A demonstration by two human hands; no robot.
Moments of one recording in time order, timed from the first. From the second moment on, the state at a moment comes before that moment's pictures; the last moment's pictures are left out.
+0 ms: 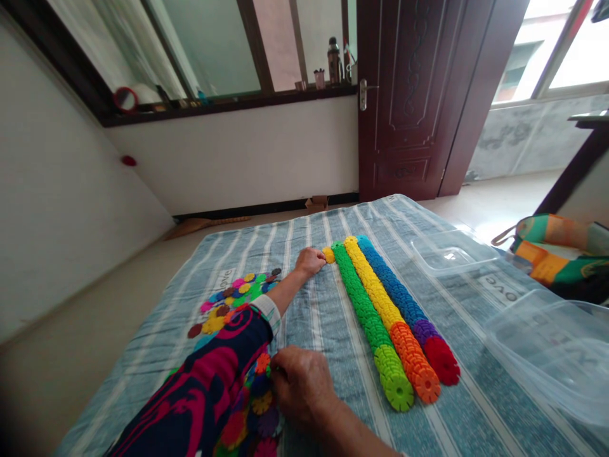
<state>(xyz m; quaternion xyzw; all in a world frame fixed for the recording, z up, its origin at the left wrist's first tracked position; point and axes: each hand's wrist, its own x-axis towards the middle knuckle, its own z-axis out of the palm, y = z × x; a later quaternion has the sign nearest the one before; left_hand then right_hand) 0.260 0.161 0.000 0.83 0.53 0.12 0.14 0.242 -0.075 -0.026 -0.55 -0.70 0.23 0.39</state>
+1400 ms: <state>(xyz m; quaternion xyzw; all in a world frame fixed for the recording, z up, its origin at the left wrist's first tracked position) 0.114 0.127 0.031 0.85 0.52 0.02 0.08 0.243 -0.075 -0.033 -0.55 -0.69 0.26 0.38</state>
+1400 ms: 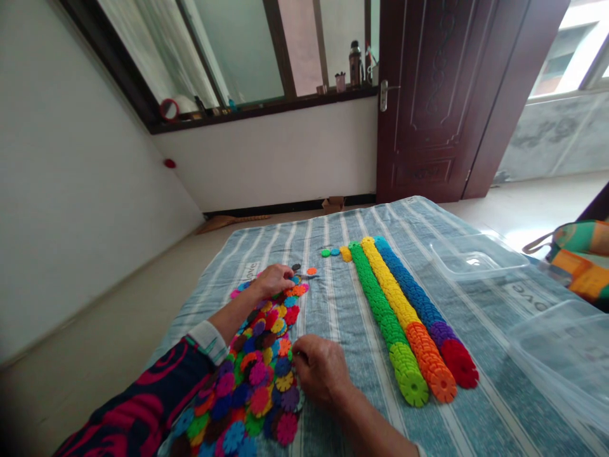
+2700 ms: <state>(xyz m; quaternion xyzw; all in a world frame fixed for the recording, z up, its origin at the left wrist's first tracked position) 0.099 0.137 0.021 0.82 0.55 0.10 0.13 0.244 -0.077 -0.031 -0.55 -0.70 0.26 0.38</state>
